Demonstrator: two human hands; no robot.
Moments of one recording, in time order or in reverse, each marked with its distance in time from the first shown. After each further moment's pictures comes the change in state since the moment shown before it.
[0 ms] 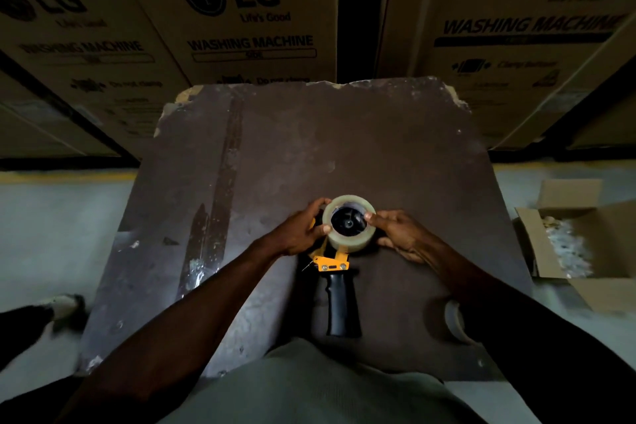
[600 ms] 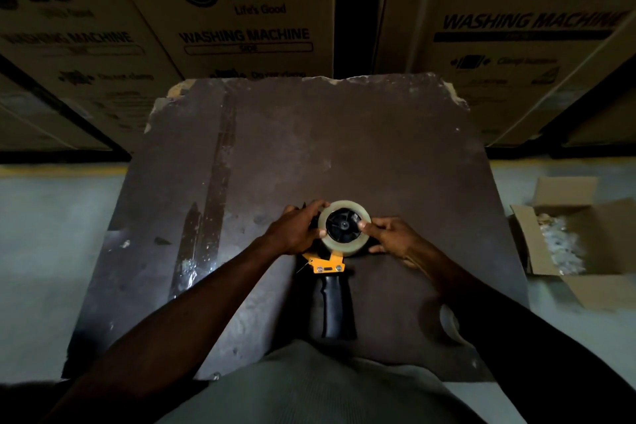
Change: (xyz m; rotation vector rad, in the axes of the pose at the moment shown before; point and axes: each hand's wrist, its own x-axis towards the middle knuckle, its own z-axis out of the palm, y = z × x) left_hand 0.025 -0.018 0.006 0.183 0.003 -0.064; right_hand 0.012 0.018 -0.006 -0.184 0.042 -0.005
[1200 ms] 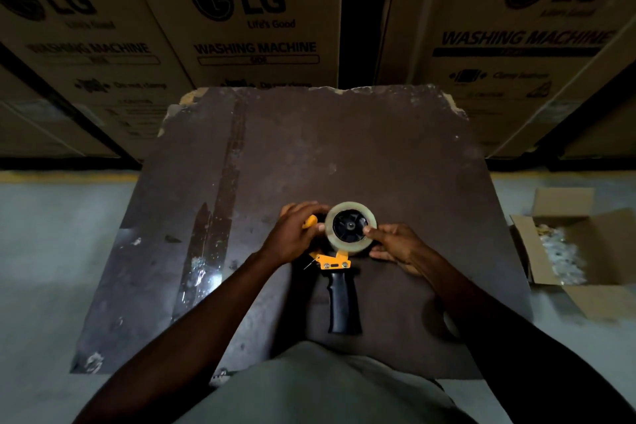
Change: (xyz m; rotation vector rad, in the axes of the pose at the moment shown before) left_hand -0.045 -0.001 0.002 -0.124 0.331 0.154; right_hand -0.009 0.011 0.012 0.177 0.090 0.080
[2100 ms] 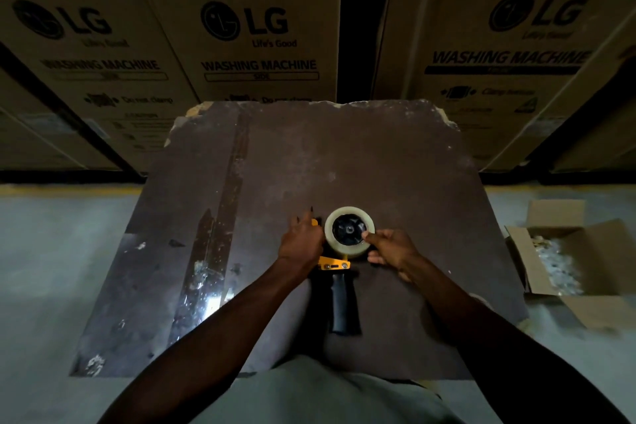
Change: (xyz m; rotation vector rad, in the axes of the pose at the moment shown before) left_hand -0.008 0.031 0.023 0.616 -0.059 -0.163; right_hand -0.037 -0.010 0.019 -0.140 0.165 -0.092
